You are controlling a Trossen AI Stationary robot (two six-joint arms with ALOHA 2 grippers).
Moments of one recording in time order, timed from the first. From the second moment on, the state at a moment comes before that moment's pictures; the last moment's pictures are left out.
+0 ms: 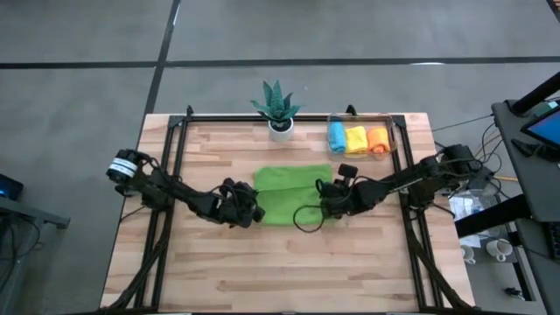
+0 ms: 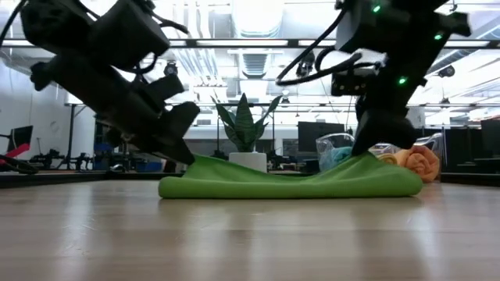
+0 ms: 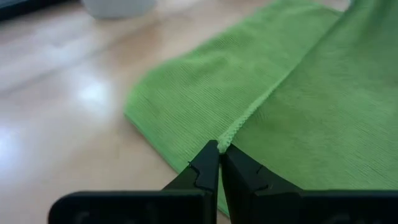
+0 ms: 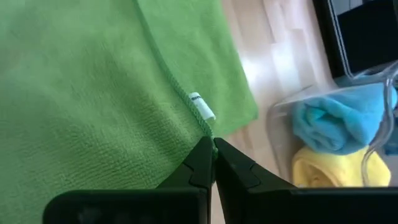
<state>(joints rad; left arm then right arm) -0.28 1.64 0.64 0.11 -0.83 -0.85 0.22 1.59 0.86 -0.64 0.69 0.36</state>
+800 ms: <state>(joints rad) -0.12 1.74 0.63 0.10 -1.02 -0.83 -0.03 1.59 0.85 -0.48 0.73 0.23</state>
